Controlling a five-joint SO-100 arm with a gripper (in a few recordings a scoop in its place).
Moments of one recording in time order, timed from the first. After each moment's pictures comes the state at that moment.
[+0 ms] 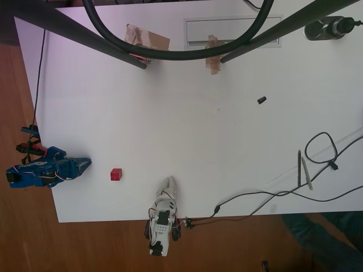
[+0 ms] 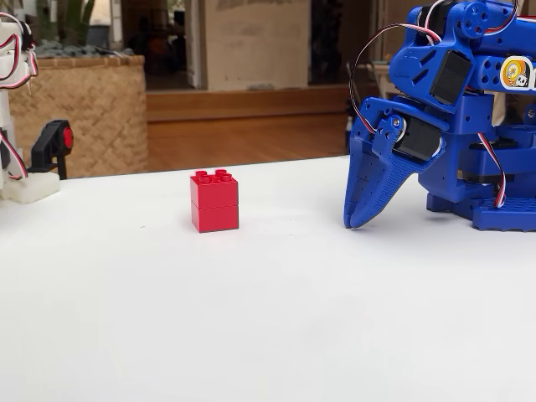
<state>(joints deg) -2.7 189.3 182.5 70.3 -84.2</state>
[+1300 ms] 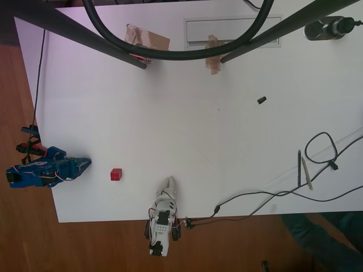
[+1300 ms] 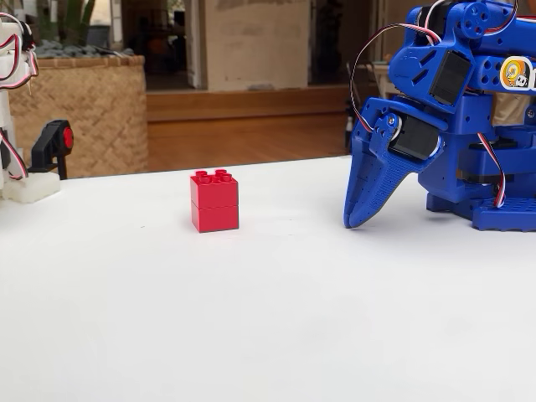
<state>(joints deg) -2.8 189.3 182.5 70.3 -78.6</state>
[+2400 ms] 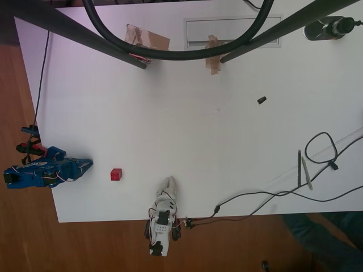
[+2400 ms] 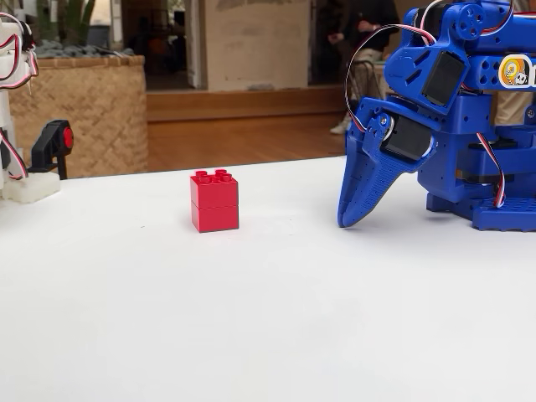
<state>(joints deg) -0.4 179.6 179.8 62.1 -79.0</state>
